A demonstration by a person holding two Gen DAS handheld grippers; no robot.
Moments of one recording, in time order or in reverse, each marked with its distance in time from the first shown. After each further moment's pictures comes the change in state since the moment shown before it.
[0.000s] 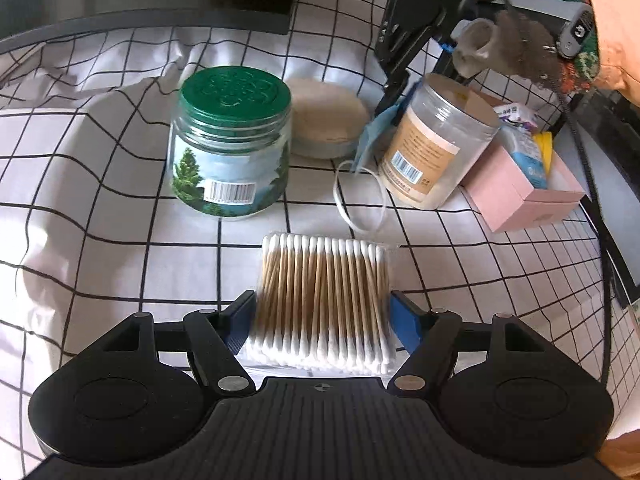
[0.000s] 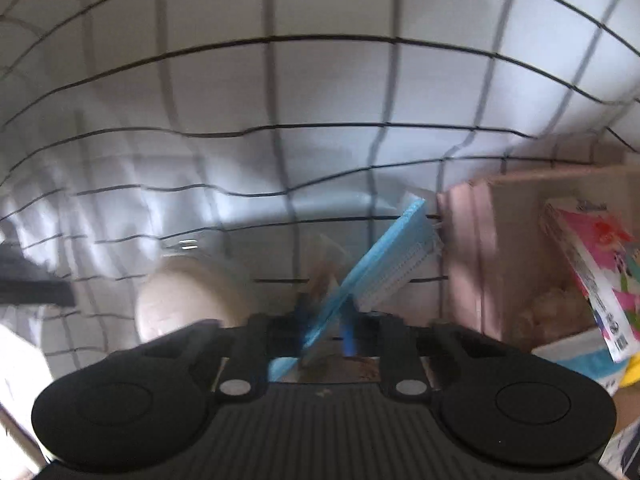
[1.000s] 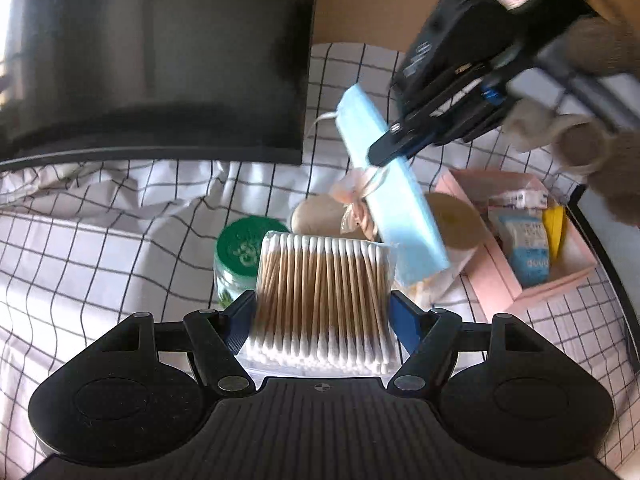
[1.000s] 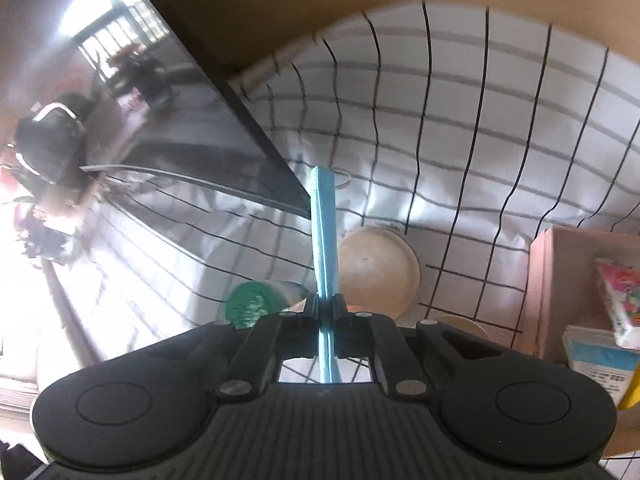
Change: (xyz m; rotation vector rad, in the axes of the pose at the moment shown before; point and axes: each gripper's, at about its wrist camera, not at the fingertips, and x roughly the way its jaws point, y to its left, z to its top) left arm -0.066 -0.051 0.065 0.010 -0.102 0.209; right arm -0.099 0.037 -0.075 -0.331 -0.209 0.317
